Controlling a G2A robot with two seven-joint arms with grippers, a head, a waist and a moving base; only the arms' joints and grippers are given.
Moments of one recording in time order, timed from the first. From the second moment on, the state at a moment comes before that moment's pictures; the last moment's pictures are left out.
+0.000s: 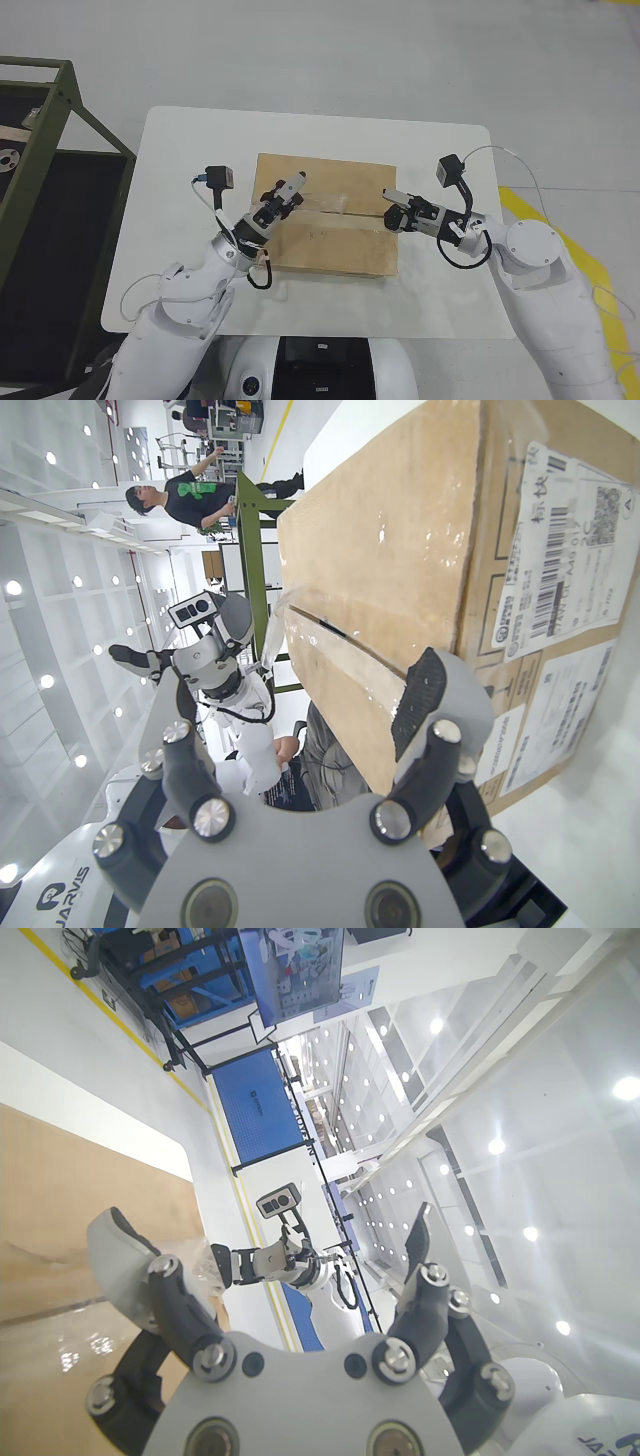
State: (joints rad) left arm 1.64 -1.18 -1.37 -2.08 -0.04 -0.19 -0.28; right arm -1.29 -1.10 1.33 -1.74 0.25 0.14 0.93
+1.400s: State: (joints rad) left arm 1.66 -1.15 -1.85 -1.82 -0.29 -0.22 -0.37; right arm -1.29 -1.10 1.33 -1.74 0.25 0.14 0.93
